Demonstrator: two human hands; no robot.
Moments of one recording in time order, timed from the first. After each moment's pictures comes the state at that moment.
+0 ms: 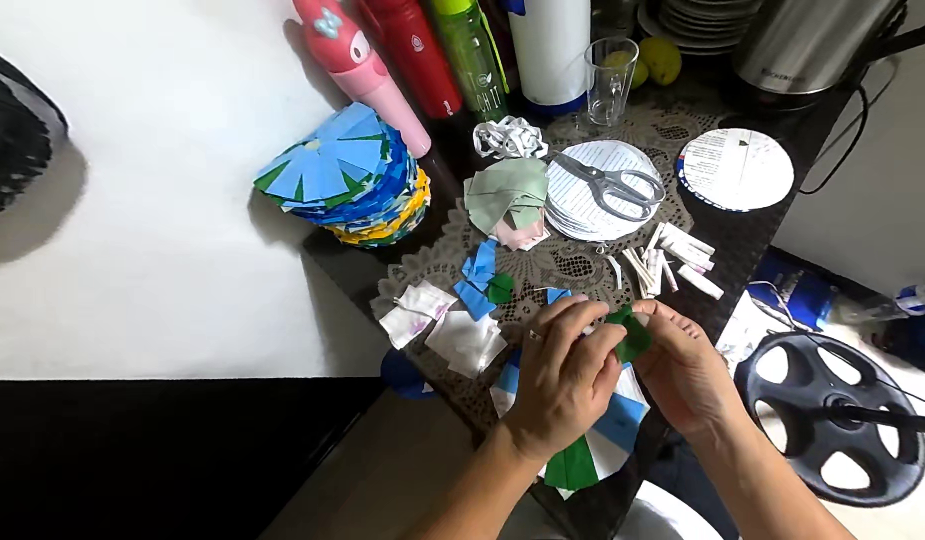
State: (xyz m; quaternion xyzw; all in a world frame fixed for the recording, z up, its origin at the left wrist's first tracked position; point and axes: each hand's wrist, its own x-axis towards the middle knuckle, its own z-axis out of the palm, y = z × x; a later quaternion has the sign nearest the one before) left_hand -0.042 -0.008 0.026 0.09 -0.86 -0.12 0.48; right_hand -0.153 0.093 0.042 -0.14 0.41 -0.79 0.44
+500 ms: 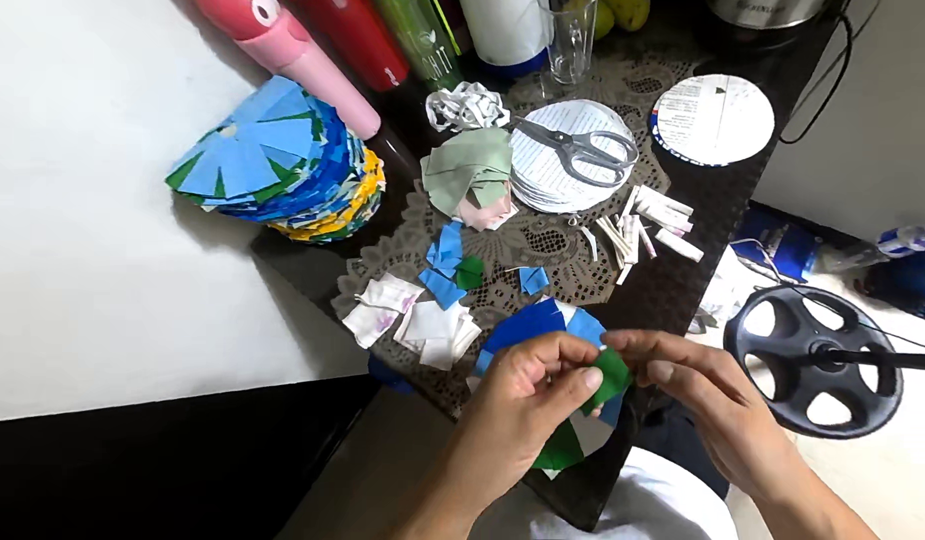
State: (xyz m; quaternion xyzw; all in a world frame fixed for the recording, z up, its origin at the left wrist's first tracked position) left_hand -0.005 0.005 0.071 0.17 -0.65 -0.73 0.13; right_hand -0.148 0.160 0.037 -0.37 0.55 -0.66 0.35
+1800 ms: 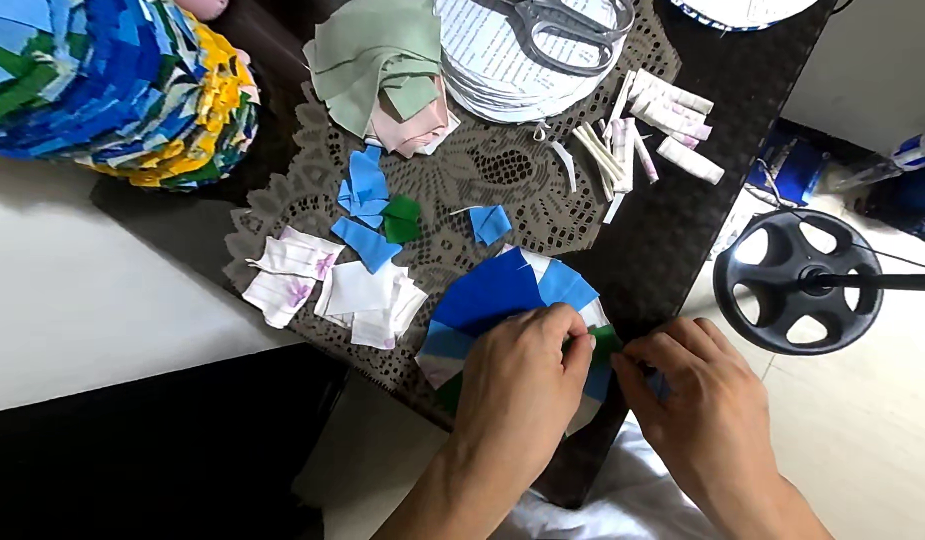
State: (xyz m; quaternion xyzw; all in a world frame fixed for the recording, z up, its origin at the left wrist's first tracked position) left_hand -0.025 0.029 0.029 0.26 -0.93 -0.24 0.06; right_hand -0.107 0.170 -0.002 -0.38 0.87 -0.32 0.02
